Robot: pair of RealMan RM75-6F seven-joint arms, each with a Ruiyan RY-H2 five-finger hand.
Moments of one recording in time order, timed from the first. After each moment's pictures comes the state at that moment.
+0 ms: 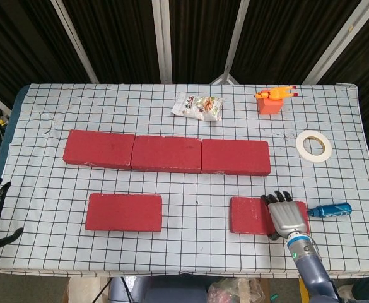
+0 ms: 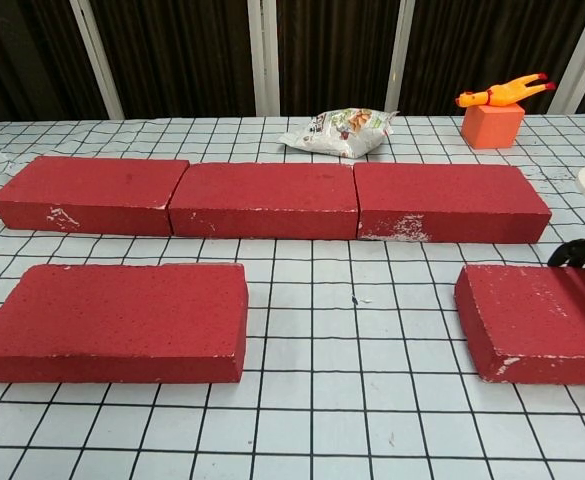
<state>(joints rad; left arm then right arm) 0.00 -1.11 -0.04 -1.83 1.47 1.57 0.33 0.60 -1.20 -0.03 -2.04 -0.70 1.19 -0.76</state>
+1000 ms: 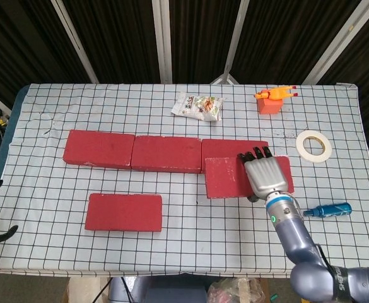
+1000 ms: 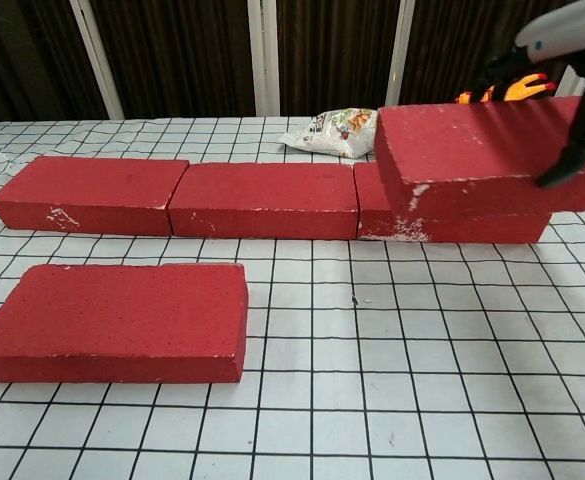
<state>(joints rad) -0.01 -1.10 -0.07 -1.83 1.39 1.56 0.33 1.02 -1.00 0.26 -2.24 -0.19 1.19 -0.97</state>
